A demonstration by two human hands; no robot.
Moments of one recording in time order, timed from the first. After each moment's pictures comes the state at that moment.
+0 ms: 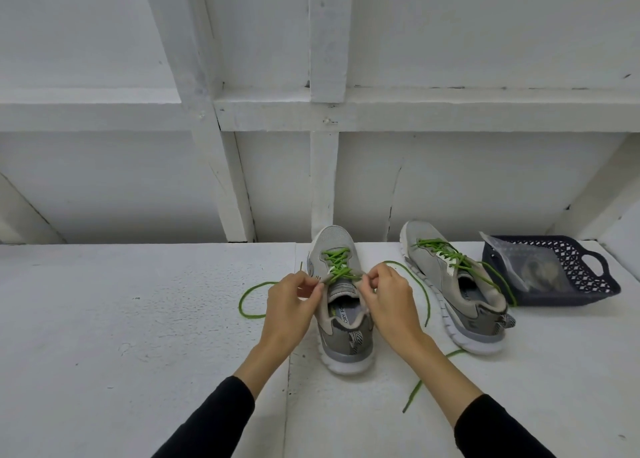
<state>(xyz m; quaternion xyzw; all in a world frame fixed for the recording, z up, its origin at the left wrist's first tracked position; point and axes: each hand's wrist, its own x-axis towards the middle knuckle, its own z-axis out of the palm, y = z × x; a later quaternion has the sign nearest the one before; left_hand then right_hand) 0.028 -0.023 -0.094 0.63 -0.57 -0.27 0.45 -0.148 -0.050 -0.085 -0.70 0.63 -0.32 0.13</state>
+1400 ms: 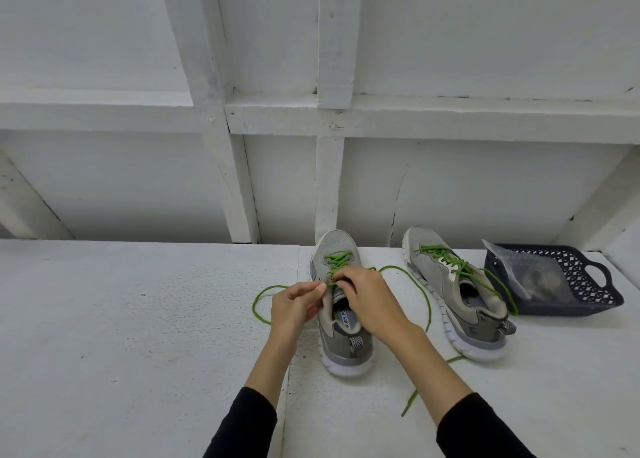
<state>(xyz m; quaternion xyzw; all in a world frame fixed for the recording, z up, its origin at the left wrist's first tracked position) 0.015 -0.021 -0.087 0.56 -0.25 -0.55 0.56 -0.126 -0.055 -0.062 -0.79 0.52 -0.25 0.21</state>
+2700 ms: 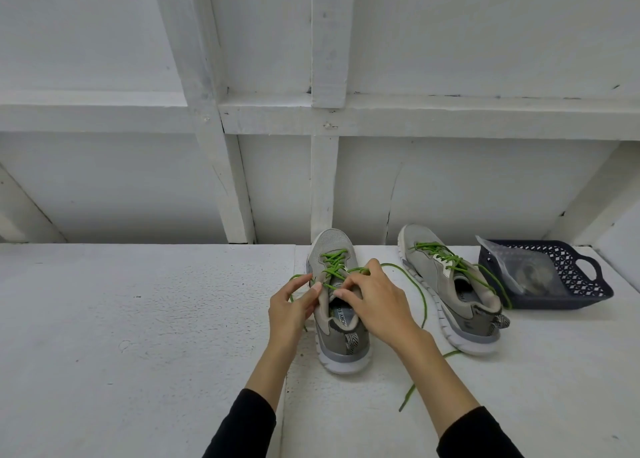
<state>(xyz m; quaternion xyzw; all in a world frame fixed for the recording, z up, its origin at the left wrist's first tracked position) 0.014 -0.022 -0.105 0.55 -0.29 -0.51 0.59 -0.139 -0.038 -0.052 -0.76 0.59 -0.17 0.18</state>
